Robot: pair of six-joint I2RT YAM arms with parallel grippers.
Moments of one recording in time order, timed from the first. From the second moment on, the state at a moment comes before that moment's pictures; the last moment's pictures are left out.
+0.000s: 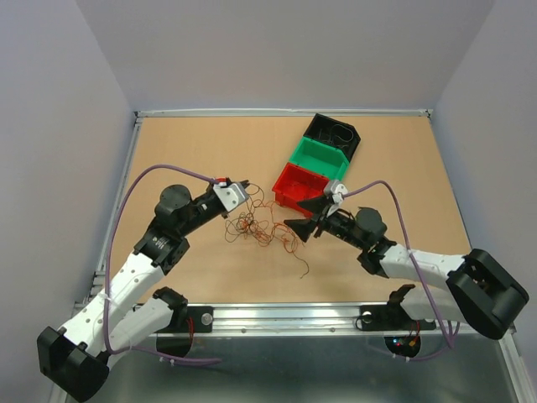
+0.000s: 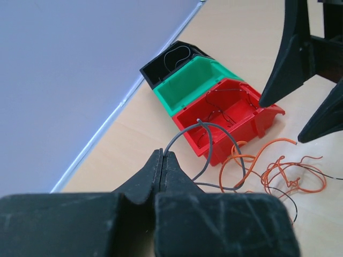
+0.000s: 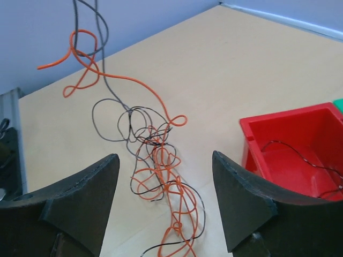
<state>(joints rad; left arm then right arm) -0.54 0.80 0.67 0.10 0.36 0.47 0.71 1.19 0.35 0.91 -0.28 0.19</state>
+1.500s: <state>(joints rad) -0.33 0.78 0.59 0.26 0.08 0.25 0.73 1.06 0.14 1.27 0.14 0.22</state>
